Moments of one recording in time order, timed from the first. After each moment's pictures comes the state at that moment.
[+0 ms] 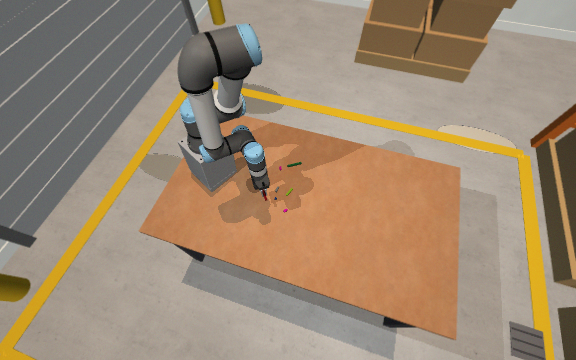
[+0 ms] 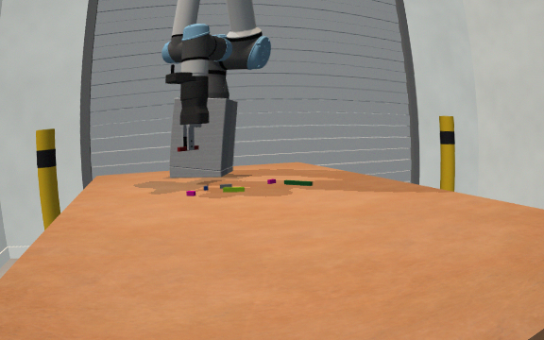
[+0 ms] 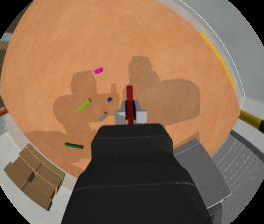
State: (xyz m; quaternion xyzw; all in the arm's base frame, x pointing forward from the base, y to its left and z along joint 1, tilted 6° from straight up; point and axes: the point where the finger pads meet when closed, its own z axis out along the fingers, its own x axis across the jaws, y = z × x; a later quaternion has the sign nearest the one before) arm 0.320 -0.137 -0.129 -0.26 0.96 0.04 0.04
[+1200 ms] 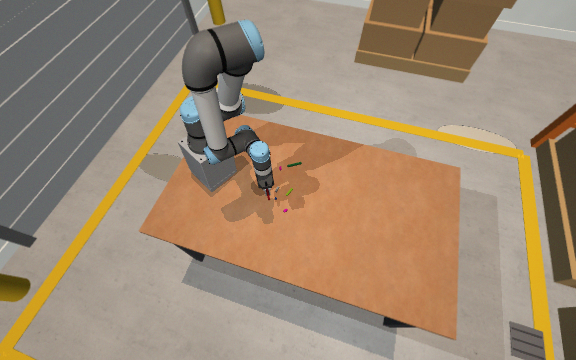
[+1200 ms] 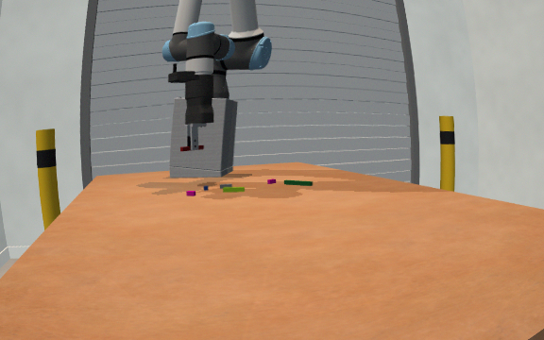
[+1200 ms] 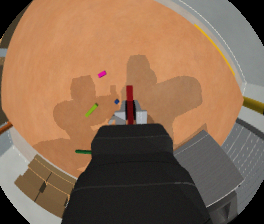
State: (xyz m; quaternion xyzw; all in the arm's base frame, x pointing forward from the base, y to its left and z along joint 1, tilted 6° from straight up) arm 0.337 -0.130 -0.127 -0.20 0.98 0.04 0.04
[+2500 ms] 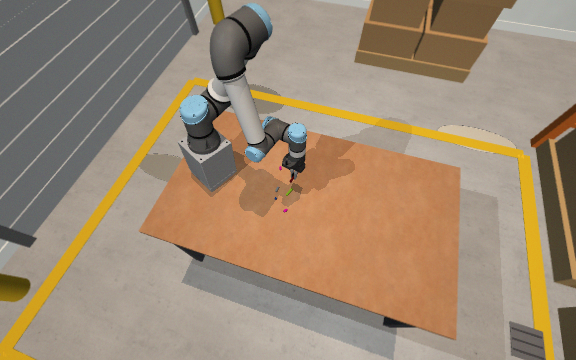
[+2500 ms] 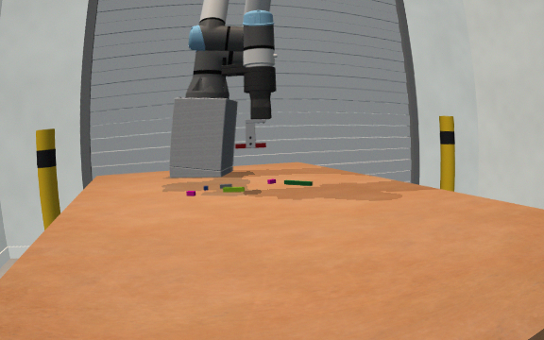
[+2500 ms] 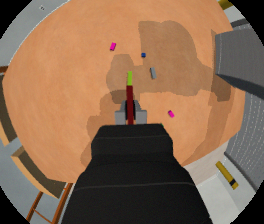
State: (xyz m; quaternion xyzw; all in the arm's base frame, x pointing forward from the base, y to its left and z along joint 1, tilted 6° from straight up) arm 0.445 -0.018 -0.110 0.19 0.98 0.05 0.02
